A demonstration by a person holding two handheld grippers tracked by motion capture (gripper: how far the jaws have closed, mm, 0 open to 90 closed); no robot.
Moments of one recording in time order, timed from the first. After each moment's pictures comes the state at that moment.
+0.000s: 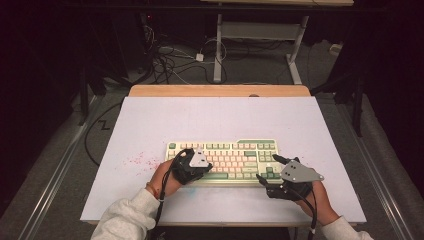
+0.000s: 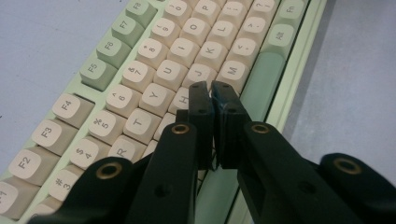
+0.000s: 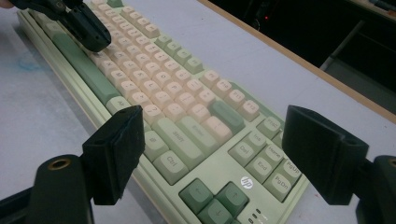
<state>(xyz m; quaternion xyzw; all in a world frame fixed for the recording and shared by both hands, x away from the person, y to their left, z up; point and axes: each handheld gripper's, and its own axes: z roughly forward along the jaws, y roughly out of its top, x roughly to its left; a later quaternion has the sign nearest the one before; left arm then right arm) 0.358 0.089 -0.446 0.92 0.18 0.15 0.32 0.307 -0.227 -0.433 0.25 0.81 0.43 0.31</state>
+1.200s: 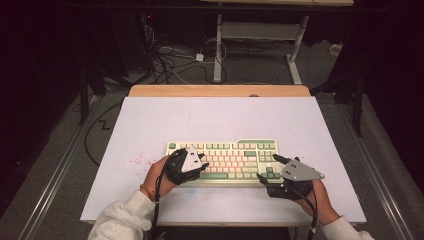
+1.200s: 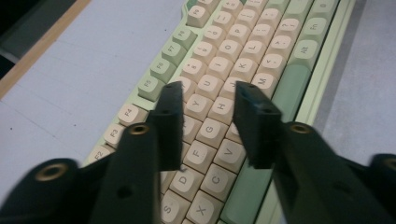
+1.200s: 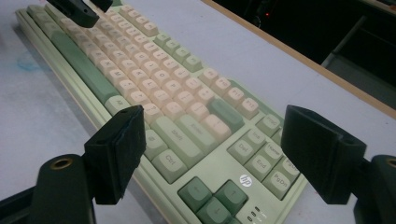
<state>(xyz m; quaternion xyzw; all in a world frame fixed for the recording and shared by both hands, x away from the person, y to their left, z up) 0.346 0.106 -0.436 0.89 0.18 0.23 0.36 0.309 -0.228 -0.432 0.25 0.81 0.43 0.30</state>
